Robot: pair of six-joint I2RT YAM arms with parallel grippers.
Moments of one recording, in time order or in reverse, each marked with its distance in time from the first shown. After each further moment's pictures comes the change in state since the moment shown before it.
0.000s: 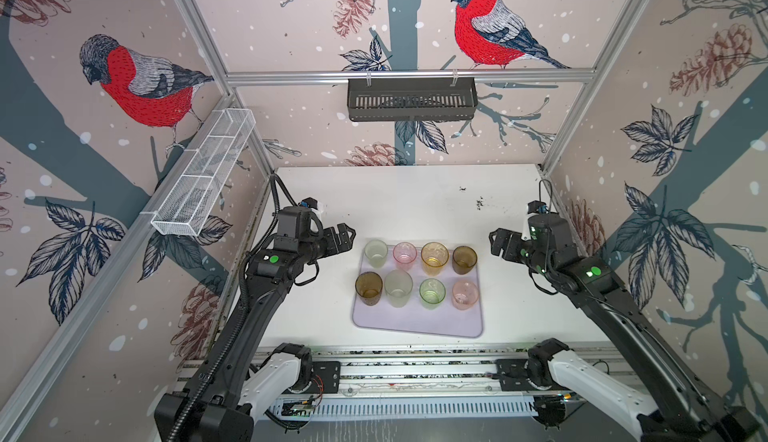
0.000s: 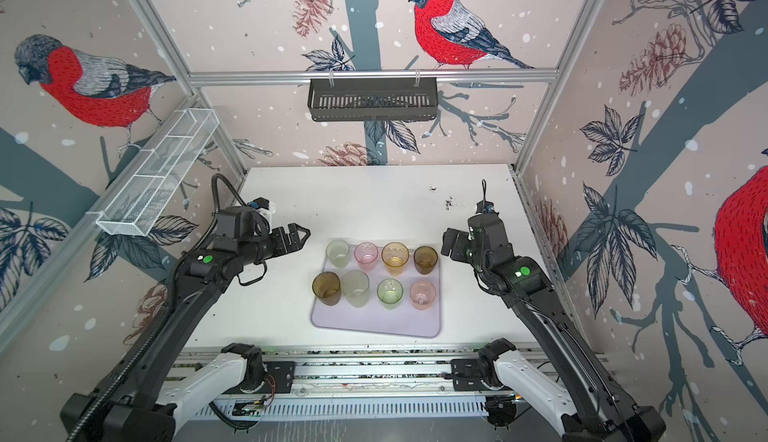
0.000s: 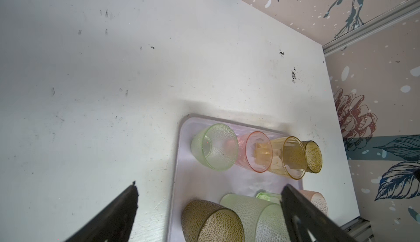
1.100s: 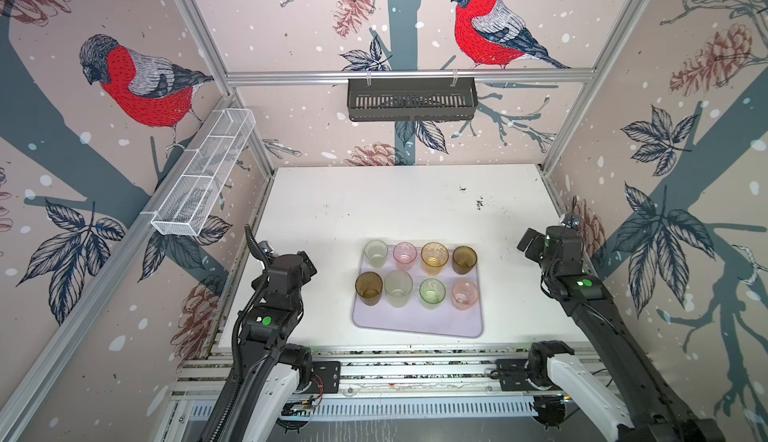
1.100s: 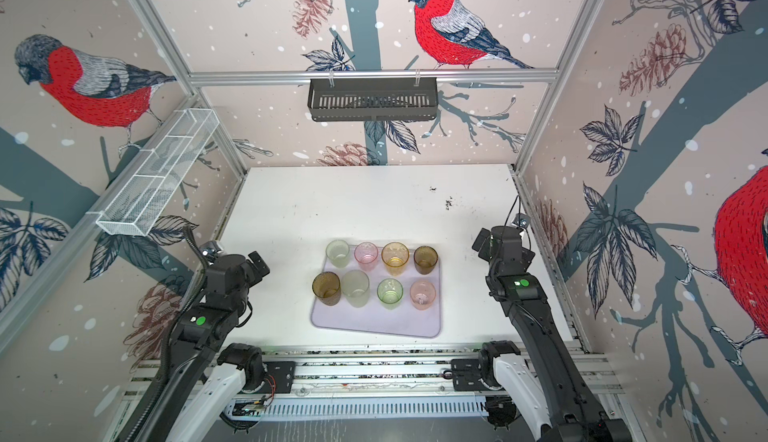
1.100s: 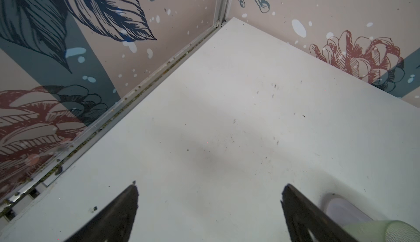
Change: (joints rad) left arm 0.005 -0.468 -0.432 0.112 -0.807 -0.055; right arm -0.319 -0.040 -0.325 0.378 0.239 -0.077
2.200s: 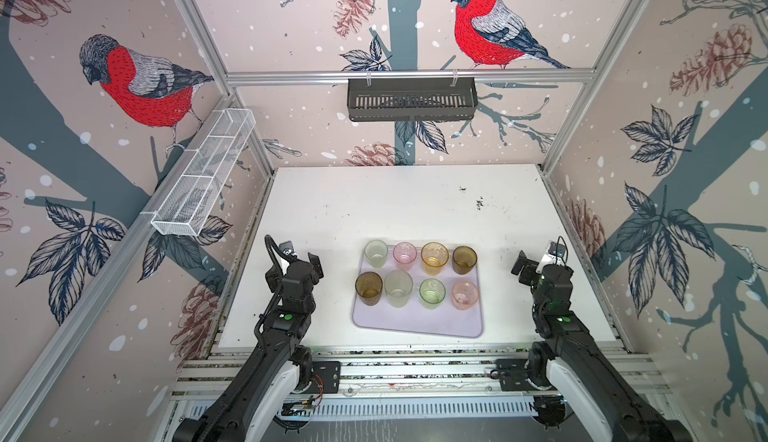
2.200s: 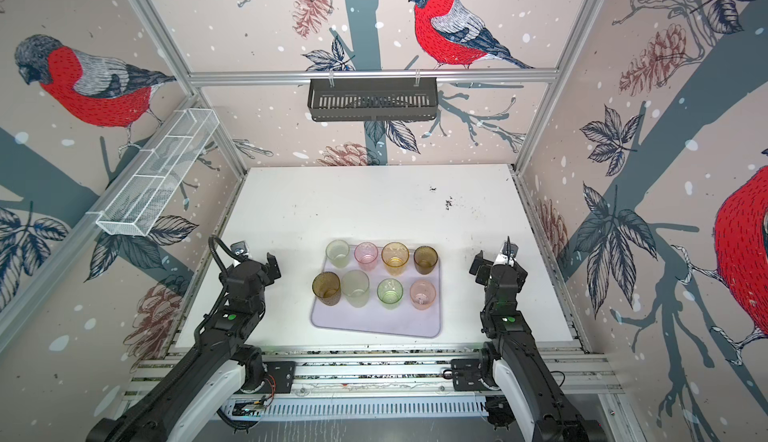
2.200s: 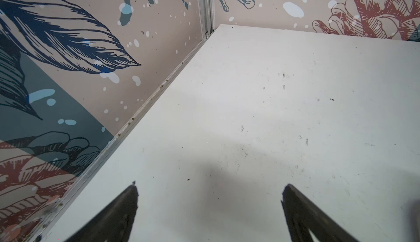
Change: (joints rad) left arm 0.001 0.228 -0.307 0.657 -0.003 0.330; right arm -0.037 -0.127 -0.513 0.617 -0.089 -0.252
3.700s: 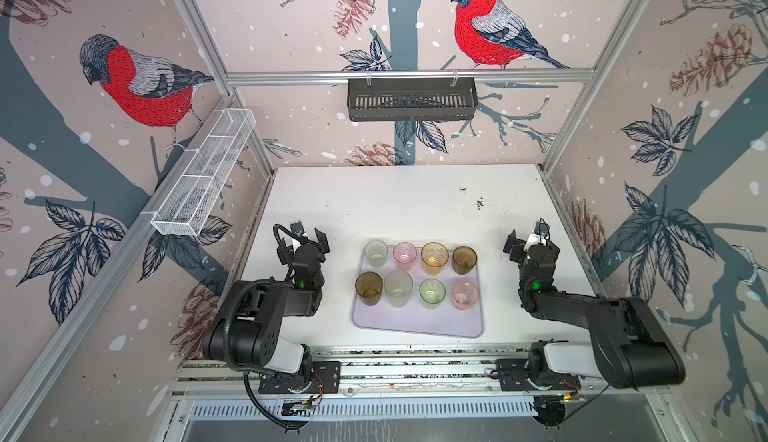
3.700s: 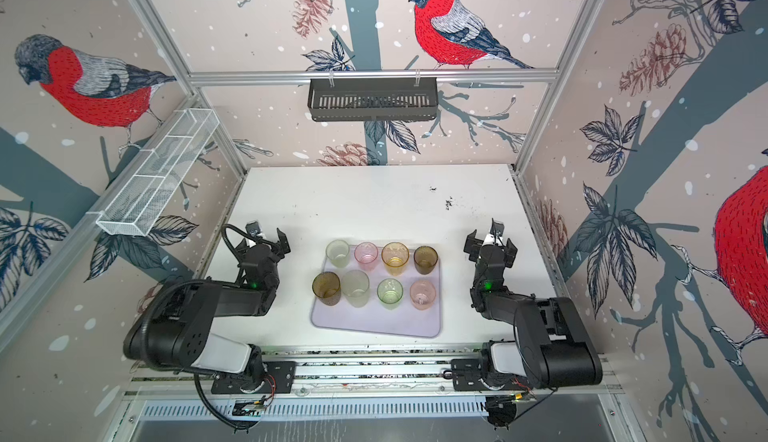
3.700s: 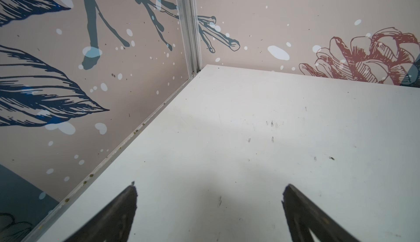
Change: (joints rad) left arm 0.051 0.762 0.074 0.918 0.039 0.139; right arm 0.057 0.681 0.129 0.686 0.098 -0.109
